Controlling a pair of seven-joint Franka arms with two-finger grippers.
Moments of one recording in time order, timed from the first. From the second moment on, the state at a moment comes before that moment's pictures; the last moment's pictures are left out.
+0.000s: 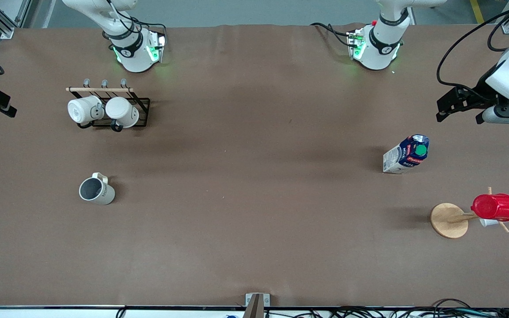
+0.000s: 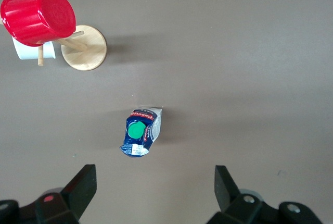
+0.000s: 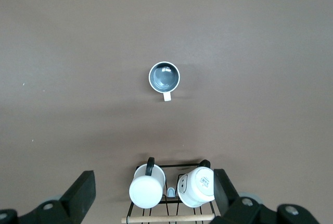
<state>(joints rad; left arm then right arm) -0.07 -0.08 -0.03 -1.71 -0.02 1.69 -0.02 -0.04 0.01 -0.06 -1.47 0.01 1.48 -0.03</state>
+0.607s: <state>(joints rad) -0.07 -0.08 -0.03 -1.71 -0.02 1.68 -0.02 -0.04 0.01 -0.06 -1.47 0.01 1.48 -0.03</state>
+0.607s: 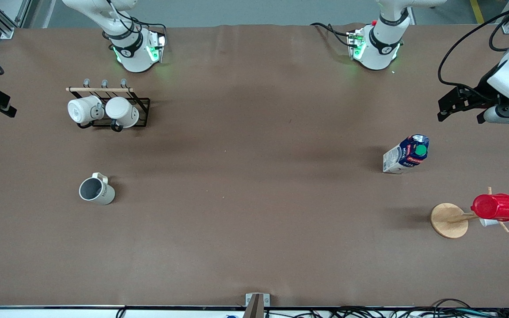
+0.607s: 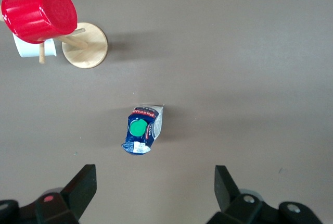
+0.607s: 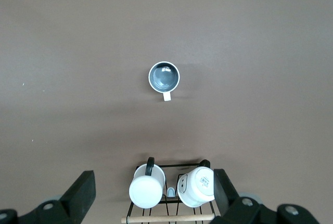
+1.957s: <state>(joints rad) 0.05 -0.13 -0.03 -2.26 -0.05 2.17 0.16 -0.07 0.41 -0.07 -1.89 0.01 2.33 -0.27</state>
